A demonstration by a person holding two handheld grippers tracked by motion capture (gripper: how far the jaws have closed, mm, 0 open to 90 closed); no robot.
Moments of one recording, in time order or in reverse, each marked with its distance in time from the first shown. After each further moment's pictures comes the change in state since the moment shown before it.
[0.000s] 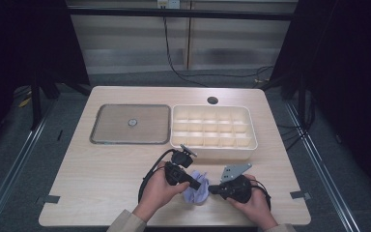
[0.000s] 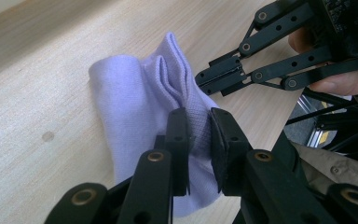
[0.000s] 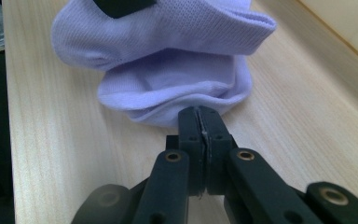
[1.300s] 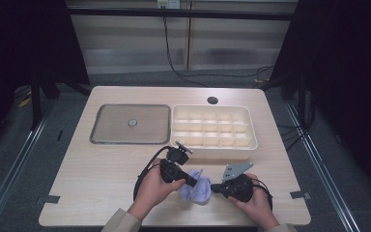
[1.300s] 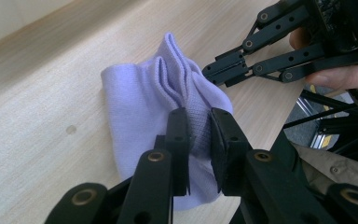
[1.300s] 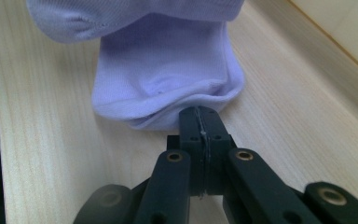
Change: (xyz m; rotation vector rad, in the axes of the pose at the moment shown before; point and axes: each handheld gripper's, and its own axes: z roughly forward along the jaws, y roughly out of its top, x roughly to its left) left arm 0.003 0.000 -0.015 -0.009 0.010 0.001; right arm -0.003 -0.001 -0.004 0.015 -0.028 0.017
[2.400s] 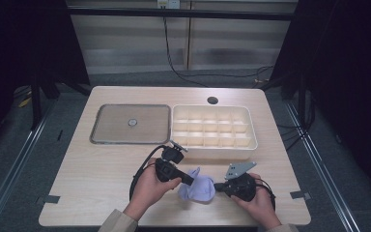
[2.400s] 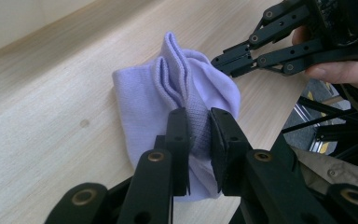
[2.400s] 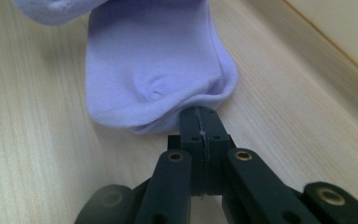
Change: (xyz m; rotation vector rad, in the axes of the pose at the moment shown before) left arm 0.006 -0.004 -0.010 -0.027 -0.004 -0.008; right arm -0.005 -0.005 -0.004 0.011 -0.027 0.022
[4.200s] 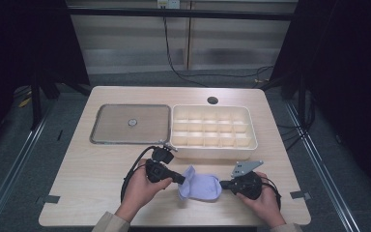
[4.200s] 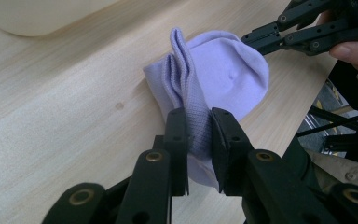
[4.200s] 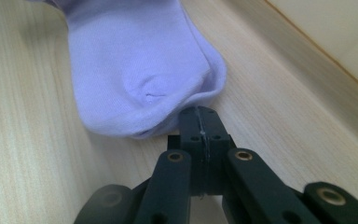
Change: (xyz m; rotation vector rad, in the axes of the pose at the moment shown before) left arm 0.017 -0.017 -0.013 -0.031 0.036 -0.029; right arm -0.012 -0.010 -0.009 -0.005 -0.031 0.024
